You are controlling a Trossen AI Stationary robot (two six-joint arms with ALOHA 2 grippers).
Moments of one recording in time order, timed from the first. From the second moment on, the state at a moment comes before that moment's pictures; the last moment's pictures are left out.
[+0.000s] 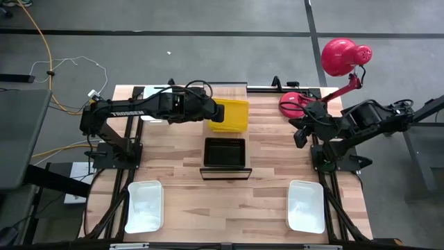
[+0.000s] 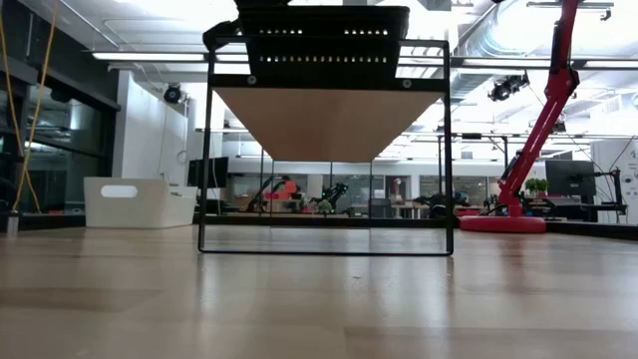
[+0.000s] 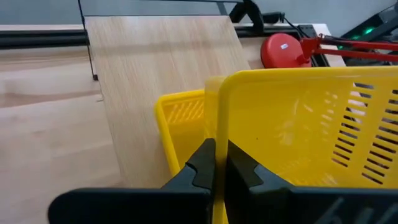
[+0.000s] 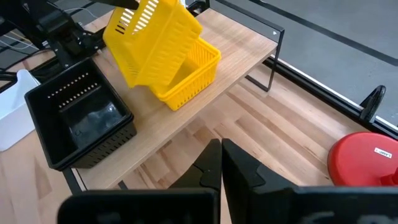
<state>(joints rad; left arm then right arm) 0.21 1.58 1.58 -0.92 -0.48 -1.11 0.32 0.96 1.33 -1.22 0.65 0.83</state>
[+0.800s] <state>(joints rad) 0.22 1.53 1.58 -0.91 -0.44 -1.04 0.32 0.96 1.33 -1.22 0.66 0.87</state>
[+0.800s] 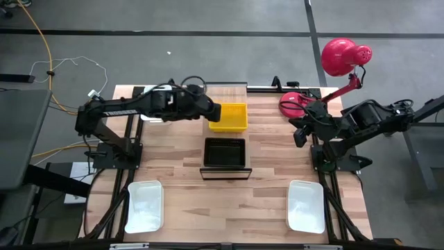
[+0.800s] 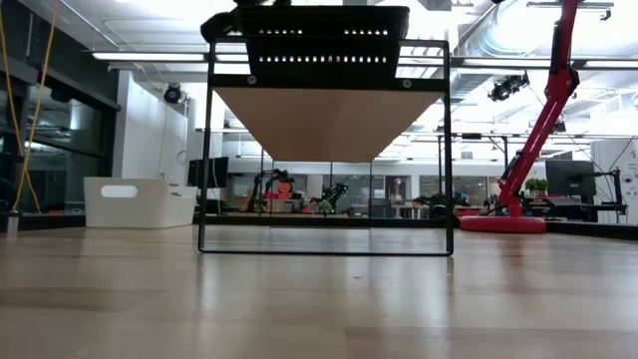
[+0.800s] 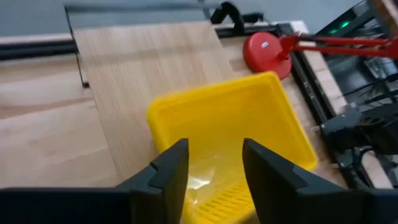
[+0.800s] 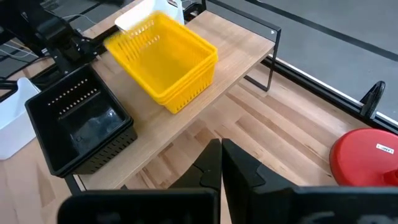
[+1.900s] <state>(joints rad) -0.12 0.86 0.91 -0.10 -0.36 -0.45 0.31 1.08 1.33 -1.23 0.28 0.97</state>
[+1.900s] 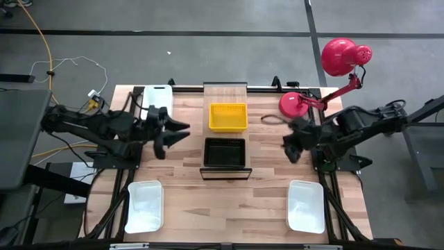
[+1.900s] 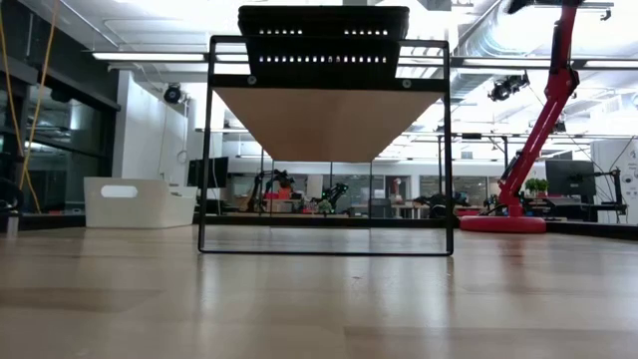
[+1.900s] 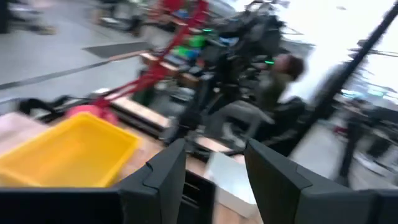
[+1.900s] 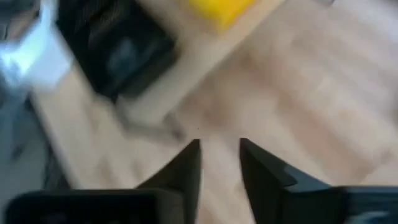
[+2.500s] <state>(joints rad) -0.12 0.81 0.88 -0.09 -0.19 -0.44 0.53 1.22 1.04 -1.43 -0.24 0.95</state>
